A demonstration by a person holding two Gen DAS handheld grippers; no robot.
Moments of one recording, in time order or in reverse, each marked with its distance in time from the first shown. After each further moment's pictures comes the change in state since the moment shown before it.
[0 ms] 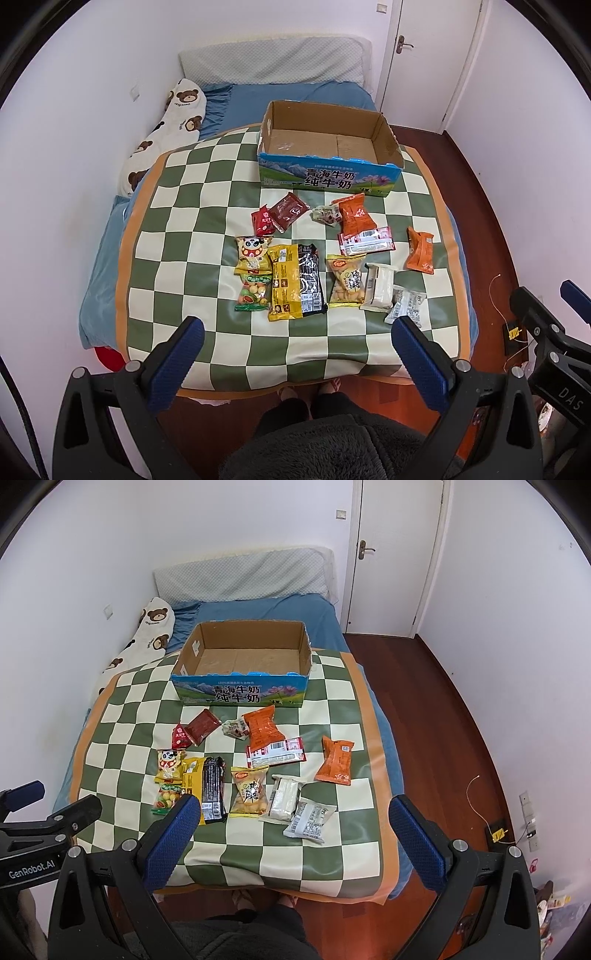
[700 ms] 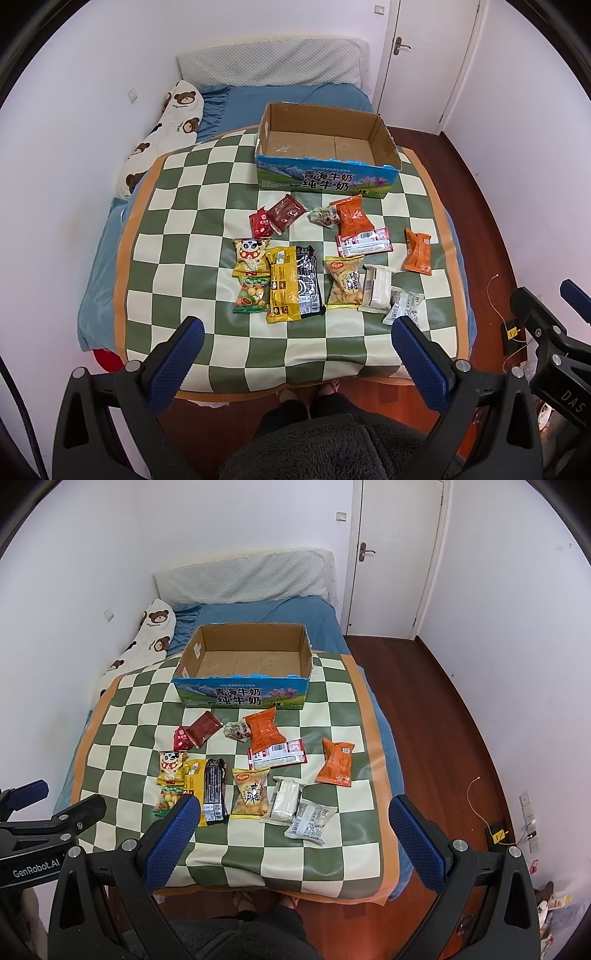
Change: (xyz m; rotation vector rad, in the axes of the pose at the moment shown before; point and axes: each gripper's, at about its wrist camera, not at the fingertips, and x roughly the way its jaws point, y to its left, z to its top) left arm 0.000 -0.003 0.000 0.000 -0.001 0.001; right arm -0.005 -0.002 0.001 0.000 -0.008 0.002
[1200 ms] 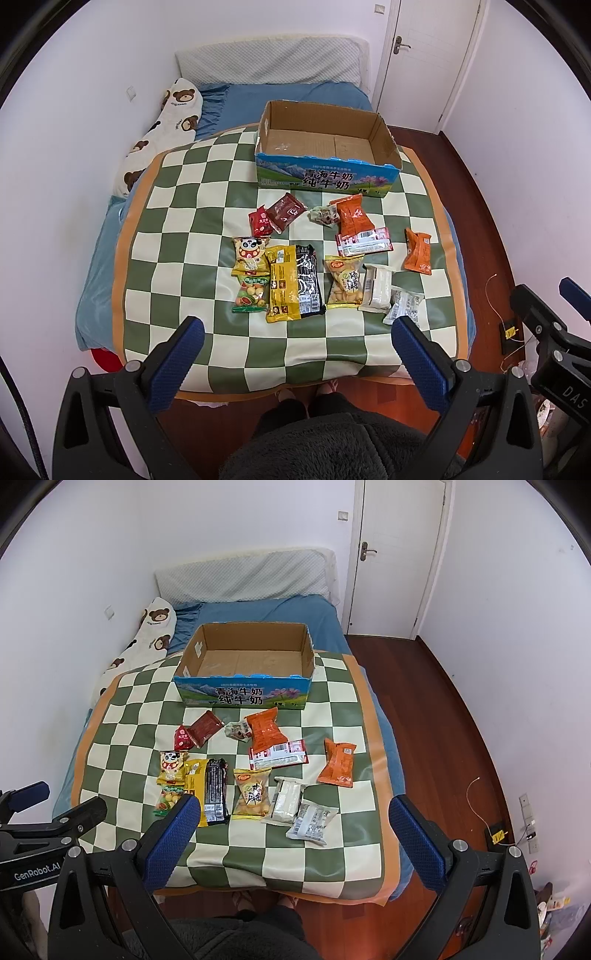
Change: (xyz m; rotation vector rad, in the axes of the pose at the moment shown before) left arm -0.001 -0.003 -0.001 -0.001 0.003 -0.004; right arm 0.000 0.004 0.000 0.000 0.005 0.002
